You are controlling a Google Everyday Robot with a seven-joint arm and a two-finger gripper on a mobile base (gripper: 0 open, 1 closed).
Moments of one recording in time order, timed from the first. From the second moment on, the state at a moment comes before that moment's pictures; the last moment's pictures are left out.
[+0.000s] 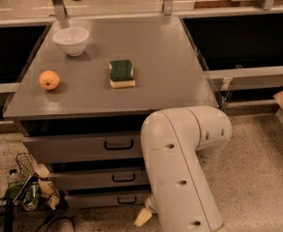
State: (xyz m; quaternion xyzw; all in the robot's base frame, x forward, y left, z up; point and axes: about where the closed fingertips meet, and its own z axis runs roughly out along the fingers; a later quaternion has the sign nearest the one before) arm 0.482 -0.022 0.228 -0.49 0.85 0.12 0.17
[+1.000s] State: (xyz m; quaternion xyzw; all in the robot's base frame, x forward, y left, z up) arm 0.486 -0.012 0.216 -0.49 0.84 0.14 0.18
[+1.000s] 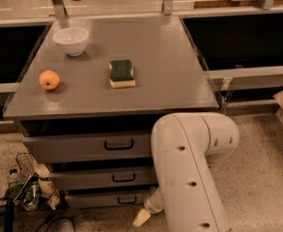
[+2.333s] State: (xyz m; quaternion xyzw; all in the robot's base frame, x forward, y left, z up) arm 0.501 0.001 0.201 -0.50 0.83 0.12 0.20
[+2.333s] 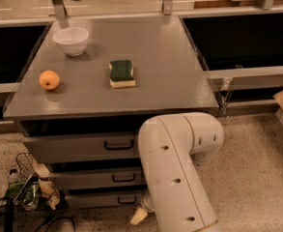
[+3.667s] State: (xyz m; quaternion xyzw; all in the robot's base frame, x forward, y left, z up) arm 0.489 0.006 0.192 -0.52 0.82 0.16 0.20
